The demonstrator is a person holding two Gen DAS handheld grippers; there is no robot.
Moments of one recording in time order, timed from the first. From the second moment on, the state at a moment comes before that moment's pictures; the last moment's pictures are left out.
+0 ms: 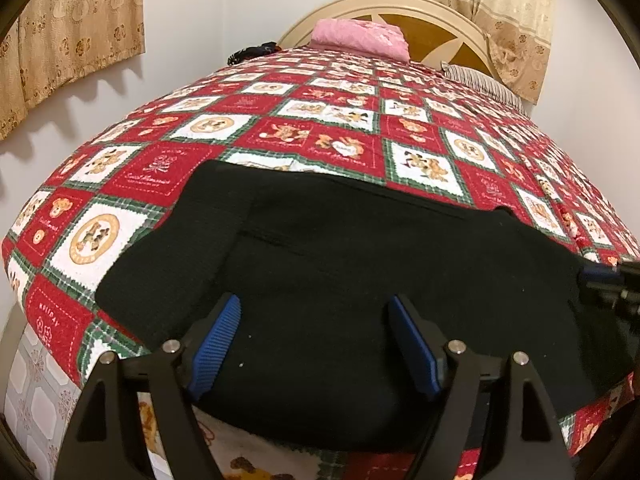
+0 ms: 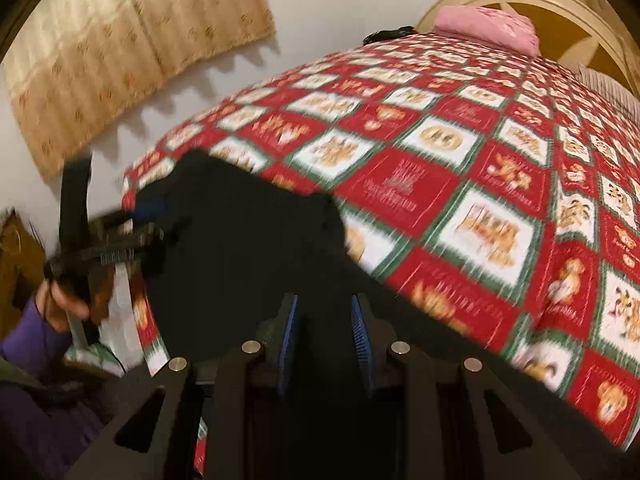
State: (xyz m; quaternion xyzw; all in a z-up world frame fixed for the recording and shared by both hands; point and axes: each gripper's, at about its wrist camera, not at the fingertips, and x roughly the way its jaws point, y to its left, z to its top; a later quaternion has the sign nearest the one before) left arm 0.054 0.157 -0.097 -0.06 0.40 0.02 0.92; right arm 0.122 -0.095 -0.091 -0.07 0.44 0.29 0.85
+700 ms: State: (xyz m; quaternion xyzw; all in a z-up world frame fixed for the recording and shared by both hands) left arm 0.059 0.148 -0.099 -0.07 0.39 0.05 0.92; right arm 0.025 -0.361 -0.073 0.16 0.39 0.14 0.90
